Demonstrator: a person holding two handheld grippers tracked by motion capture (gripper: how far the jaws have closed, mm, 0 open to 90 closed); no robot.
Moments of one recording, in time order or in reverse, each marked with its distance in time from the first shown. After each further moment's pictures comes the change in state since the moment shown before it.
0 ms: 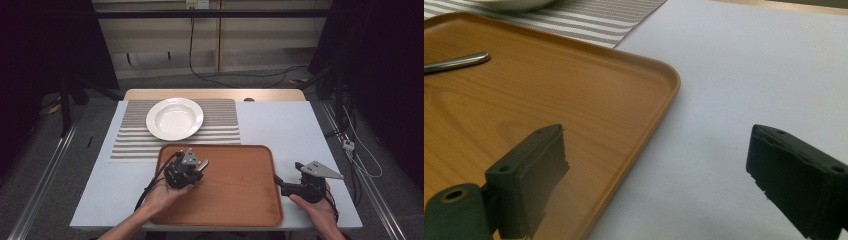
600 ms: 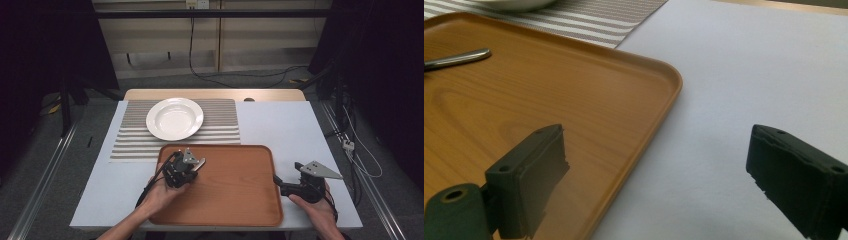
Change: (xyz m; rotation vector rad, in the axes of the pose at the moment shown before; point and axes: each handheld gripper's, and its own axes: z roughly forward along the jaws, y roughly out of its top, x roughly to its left) left arm 0.010 -0.007 -0.002 0.026 0.084 -0.070; right arm 0.001 0.000 0.001 0.001 0.000 0.000
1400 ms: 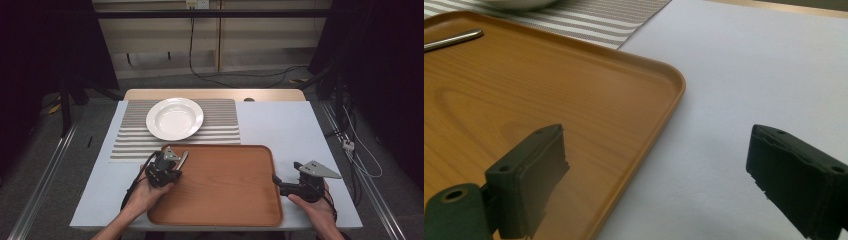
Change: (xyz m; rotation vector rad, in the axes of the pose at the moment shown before) left arm 0.027 -0.028 -0.021 0.024 0.048 -0.090; right arm 0.002 0.002 0.001 -0.001 0.003 -0.011
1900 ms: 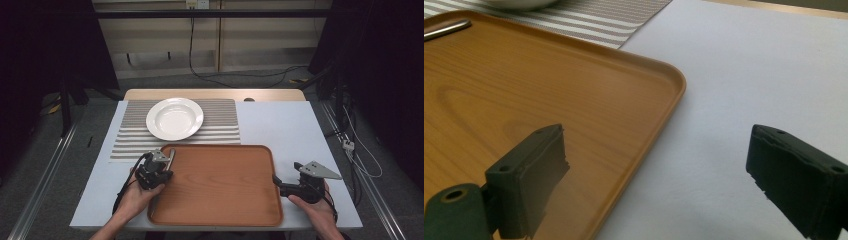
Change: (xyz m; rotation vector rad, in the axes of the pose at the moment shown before) left arm 0.013 -0.019 -0.010 -0.026 0.024 -0.056; right arm 0.001 0.000 -0.002 0.002 -0.002 -0.004
